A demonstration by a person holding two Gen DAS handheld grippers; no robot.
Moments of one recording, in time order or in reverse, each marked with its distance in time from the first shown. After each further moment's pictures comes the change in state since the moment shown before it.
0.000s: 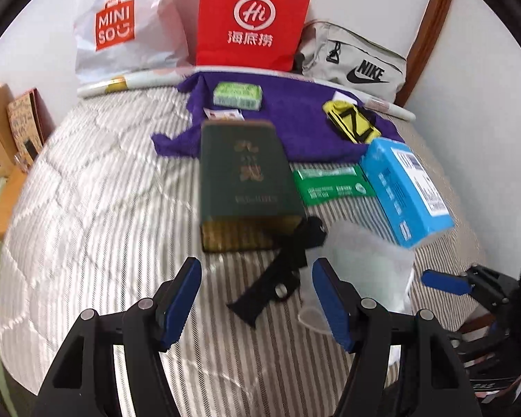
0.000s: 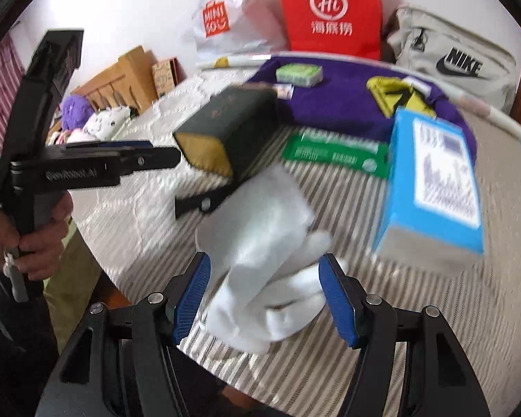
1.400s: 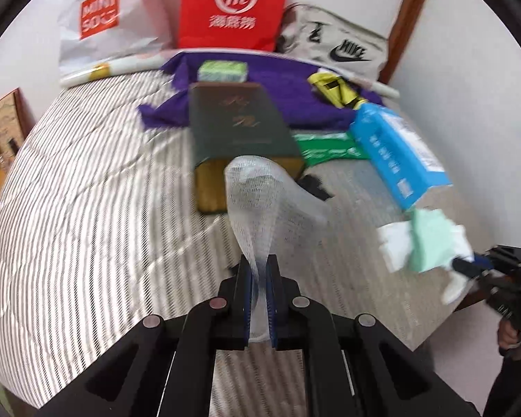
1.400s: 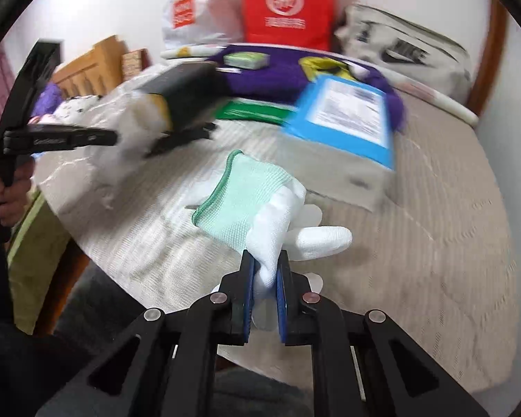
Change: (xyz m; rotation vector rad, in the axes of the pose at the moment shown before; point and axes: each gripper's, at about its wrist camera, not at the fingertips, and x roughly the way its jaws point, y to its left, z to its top) left arm 0.015 0.012 -0.032 0.063 0.019 -0.031; right arm -0.030 -0.049 -0.066 -0.003 -0.026 -0.190
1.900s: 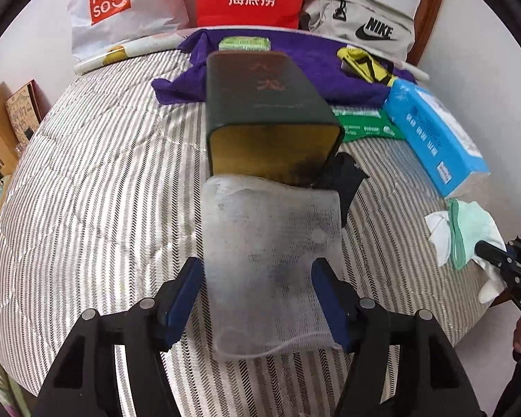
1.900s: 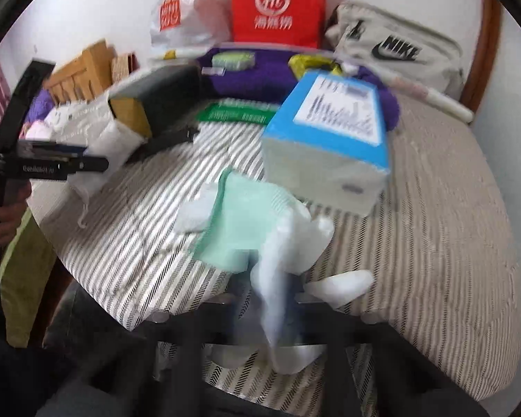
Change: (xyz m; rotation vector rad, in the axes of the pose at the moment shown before) left arm 0.025 -0.004 -0.006 0.002 0.063 0.122; right arm 0.023 0.000 0.008 -0.002 -0.011 -0.011
